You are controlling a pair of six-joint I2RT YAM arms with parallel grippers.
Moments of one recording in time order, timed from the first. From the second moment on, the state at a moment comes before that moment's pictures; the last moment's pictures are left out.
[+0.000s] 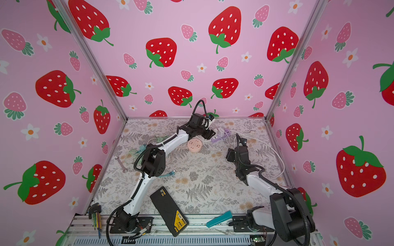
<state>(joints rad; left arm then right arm) -0.60 2.56 2.33 -0.41 0.27 0.13 0.38 1.27 0.52 0.23 0.20 0.53</state>
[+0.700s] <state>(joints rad) -0.60 2.66 2.45 -0.49 0.30 0.06 0.38 1.32 0.53 0.24 0.18 0.53</state>
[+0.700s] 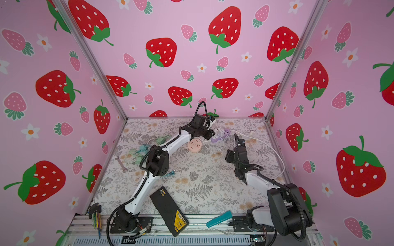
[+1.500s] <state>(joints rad) -0.67 2.53 2.25 -0.47 0.27 0.11 0.34 1.21 0.47 0.26 0.19 0.56</state>
